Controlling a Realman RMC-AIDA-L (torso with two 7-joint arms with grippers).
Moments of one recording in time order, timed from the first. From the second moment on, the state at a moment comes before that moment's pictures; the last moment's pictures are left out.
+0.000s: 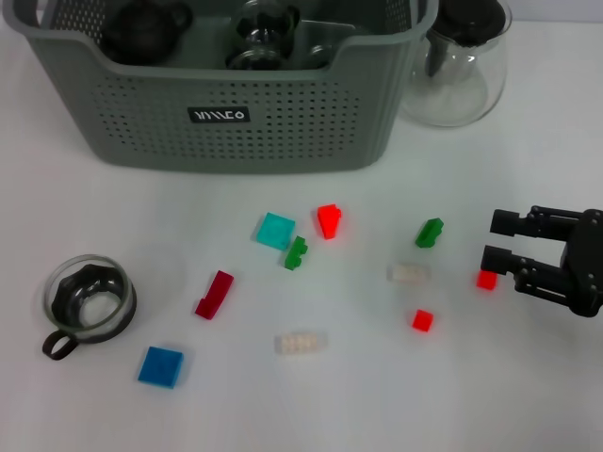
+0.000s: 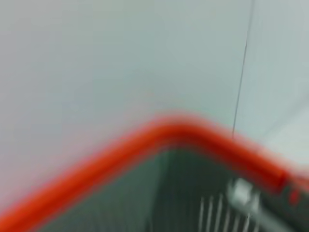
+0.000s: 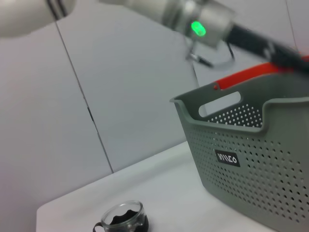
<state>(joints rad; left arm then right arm) -0.97 -2.16 1.02 1.07 2.58 1.04 -2.41 0.30 2.07 -0.70 -0.69 -1.88 -1.79 1.28</state>
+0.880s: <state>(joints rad) -0.33 -2.16 0.43 1.35 2.17 1.95 -1.63 0.30 2.07 -0.68 -0.69 -1.88 -1.79 1.29</state>
